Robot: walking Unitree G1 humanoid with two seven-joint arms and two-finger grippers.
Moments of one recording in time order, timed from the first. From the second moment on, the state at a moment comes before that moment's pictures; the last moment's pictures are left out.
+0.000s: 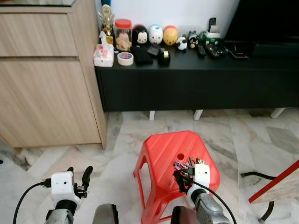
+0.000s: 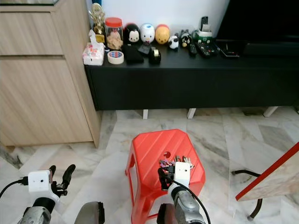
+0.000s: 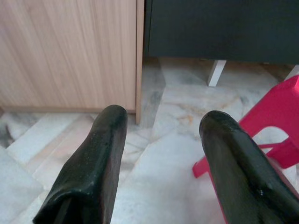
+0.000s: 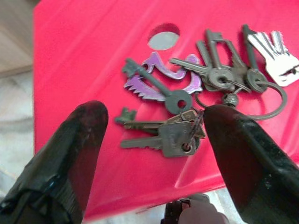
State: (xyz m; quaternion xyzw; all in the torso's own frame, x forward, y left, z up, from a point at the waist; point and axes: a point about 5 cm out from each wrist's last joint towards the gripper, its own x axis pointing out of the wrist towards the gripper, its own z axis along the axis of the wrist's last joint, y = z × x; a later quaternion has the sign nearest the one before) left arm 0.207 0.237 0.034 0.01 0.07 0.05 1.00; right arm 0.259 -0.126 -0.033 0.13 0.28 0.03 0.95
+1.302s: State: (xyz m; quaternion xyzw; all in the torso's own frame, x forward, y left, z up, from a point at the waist) left arm 0.193 0.232 0.035 0.01 0.08 0.06 0.99; right arm 0.264 -0.131 -0.029 0.10 0.28 0.05 0.95
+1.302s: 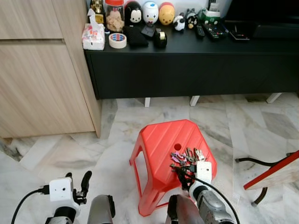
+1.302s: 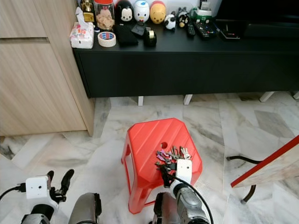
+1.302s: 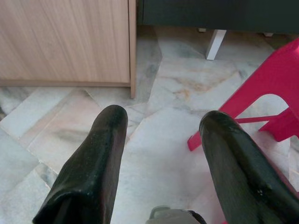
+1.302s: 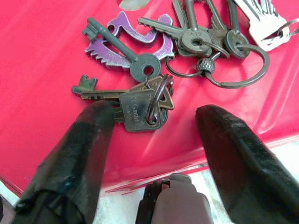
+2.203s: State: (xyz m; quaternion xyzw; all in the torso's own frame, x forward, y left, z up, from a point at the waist) left arm 0.191 0.233 0.033 0.01 0.09 0.07 0.99; right arm 0.265 -0.129 -0.026 0.10 0.26 0.07 0.96
